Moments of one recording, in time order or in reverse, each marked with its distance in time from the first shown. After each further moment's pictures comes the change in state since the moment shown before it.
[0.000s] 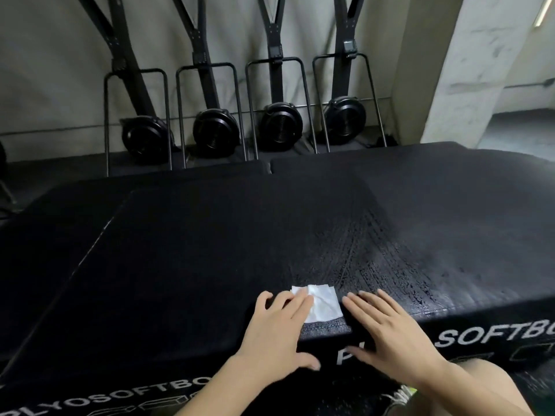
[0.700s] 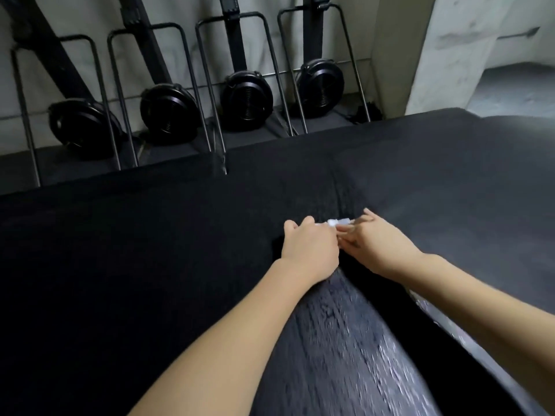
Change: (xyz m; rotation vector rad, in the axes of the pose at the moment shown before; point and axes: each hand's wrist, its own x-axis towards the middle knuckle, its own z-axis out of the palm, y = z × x) left_hand 0.345 -0.028 0.017 -0.044 0.048 -0.059; right_hand 0.225 0.221 0.073 0.066 -0.179 0.211
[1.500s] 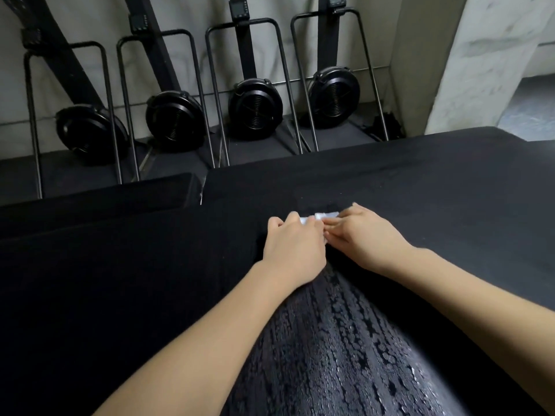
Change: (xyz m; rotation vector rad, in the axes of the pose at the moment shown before) left_hand 0.141 -0.022 0.021 0.082 0.100 -0.071; right_hand 0.129 0.103 0.014 0.007 0.068 -0.088
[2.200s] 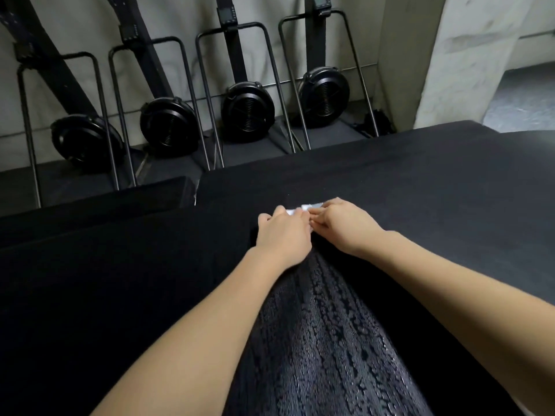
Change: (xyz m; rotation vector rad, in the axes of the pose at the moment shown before) left_hand 0.009 0.007 -0.005 -0.022 -0.133 -0.074; right_hand 0.005 0.003 0.000 0.149 0.038 -0.003
